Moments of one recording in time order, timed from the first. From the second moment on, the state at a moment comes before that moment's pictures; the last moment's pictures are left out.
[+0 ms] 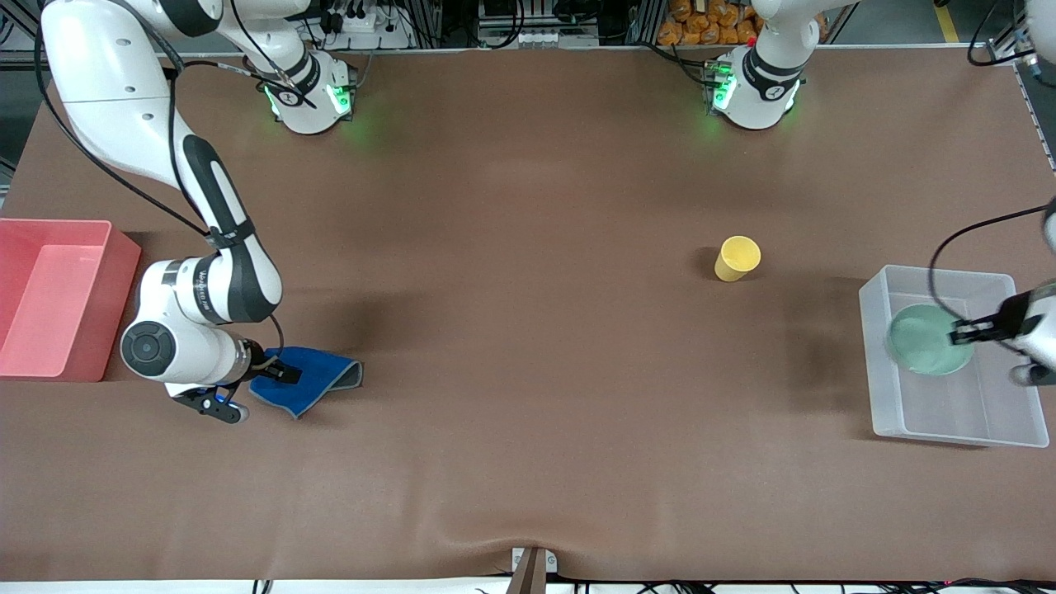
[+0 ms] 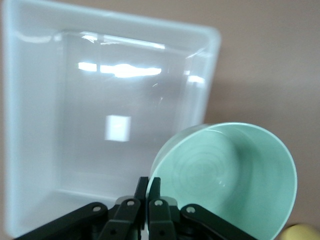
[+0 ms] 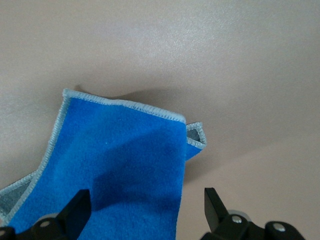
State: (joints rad) left arm 0.35 0.42 -0.04 -1.63 0.03 2.00 0.27; right arm 0.06 0.65 -0.01 -1.67 -0.02 2.16 0.44
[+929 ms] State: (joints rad) left arm 0.49 0.54 -0.05 -1.75 0.01 2.17 0.52; right arm 0.06 0.66 0.00 -1.70 -0.02 2.28 0.60
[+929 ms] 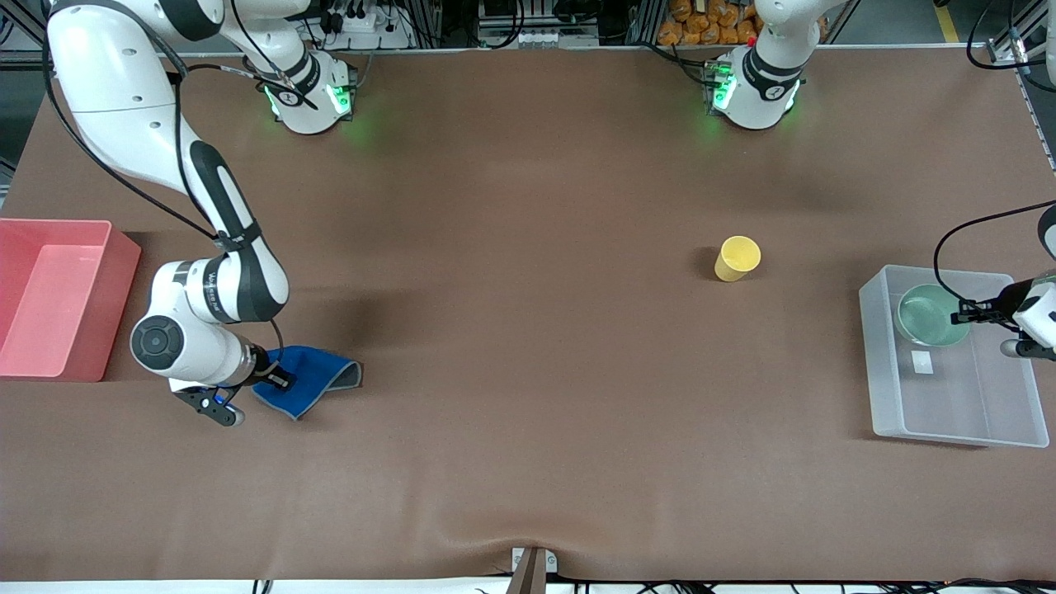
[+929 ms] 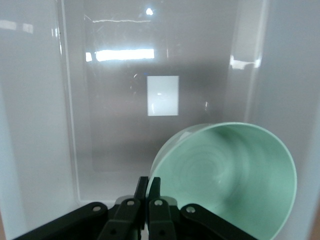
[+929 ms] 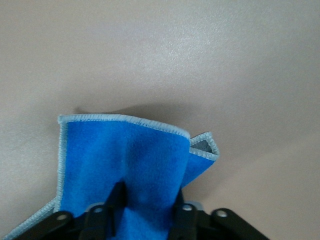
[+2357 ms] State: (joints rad) left arm 0.43 0.46 -0.24 -1.62 -0.03 2.02 0.27; right arm 0.07 0.63 0.00 -1.65 -0.07 2.09 0.65
